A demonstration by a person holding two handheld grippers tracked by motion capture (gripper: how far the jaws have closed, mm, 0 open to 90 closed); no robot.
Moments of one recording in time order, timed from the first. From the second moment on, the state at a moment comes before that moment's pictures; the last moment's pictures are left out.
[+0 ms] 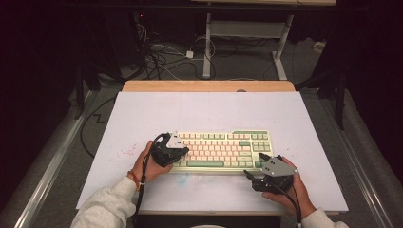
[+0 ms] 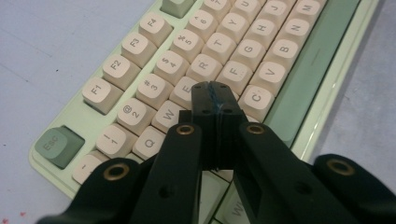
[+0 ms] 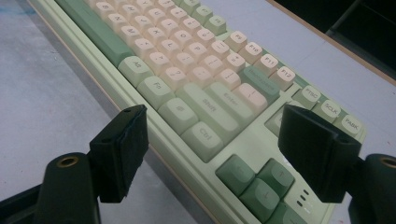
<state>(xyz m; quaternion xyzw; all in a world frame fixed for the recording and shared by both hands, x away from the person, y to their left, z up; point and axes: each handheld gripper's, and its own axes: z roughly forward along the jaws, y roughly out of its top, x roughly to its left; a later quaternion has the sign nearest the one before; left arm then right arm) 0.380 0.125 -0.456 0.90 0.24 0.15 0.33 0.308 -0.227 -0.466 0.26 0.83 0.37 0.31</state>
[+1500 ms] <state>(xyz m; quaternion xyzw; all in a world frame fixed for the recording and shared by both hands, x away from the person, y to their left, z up) 0.374 0.123 -0.446 0.89 0.22 0.21 0.32 0.307 -0.227 -0.466 0.26 0.84 0.37 0.31</state>
